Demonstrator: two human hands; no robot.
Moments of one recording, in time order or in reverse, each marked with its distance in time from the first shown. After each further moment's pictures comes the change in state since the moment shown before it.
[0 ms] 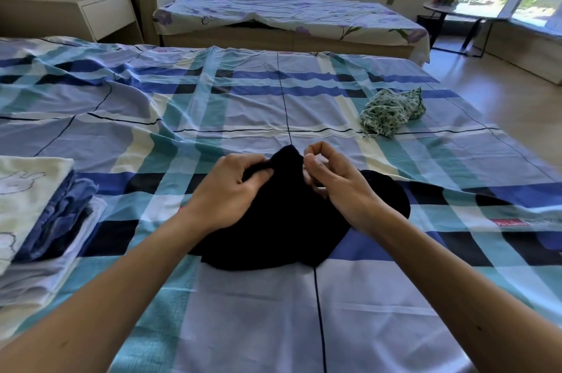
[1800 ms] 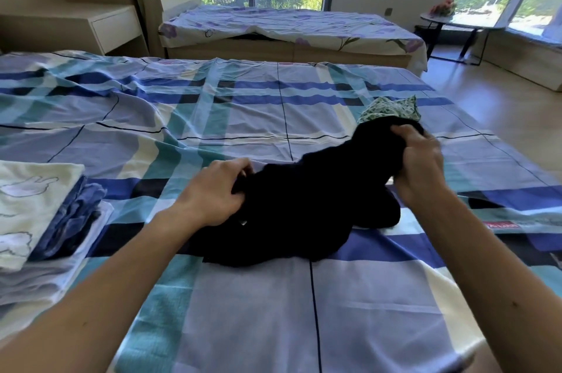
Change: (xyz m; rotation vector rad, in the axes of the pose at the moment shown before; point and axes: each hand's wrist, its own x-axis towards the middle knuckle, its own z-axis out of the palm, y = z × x) left_hand 0.001 -0.017 -0.018 0.458 -0.085 -0.106; right_hand -0.004 -0.038 -0.082 0.287 0.819 -0.005
